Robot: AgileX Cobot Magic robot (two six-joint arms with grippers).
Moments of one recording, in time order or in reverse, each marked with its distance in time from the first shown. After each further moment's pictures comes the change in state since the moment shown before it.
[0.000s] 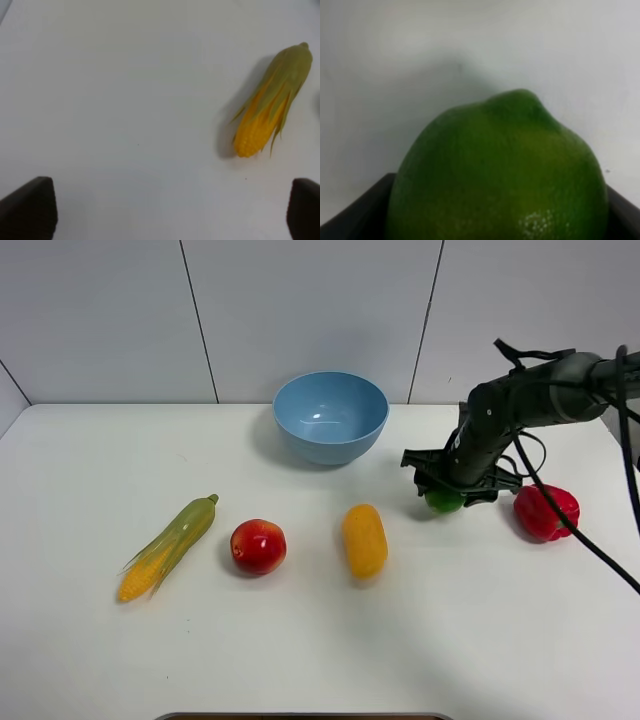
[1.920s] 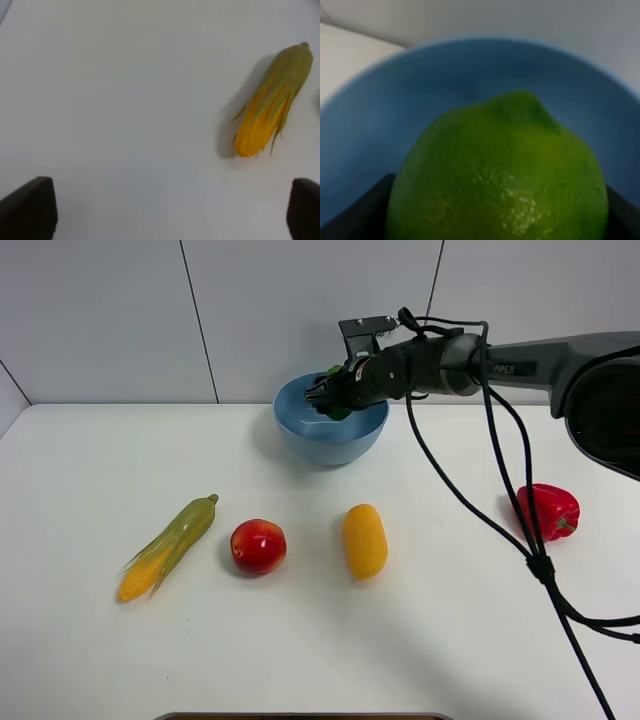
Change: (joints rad) left arm 0.000 0.000 0.000 0.001 0.000 0.001; right arm 0.171 0.312 -0.509 0.105 -0.363 -0.523
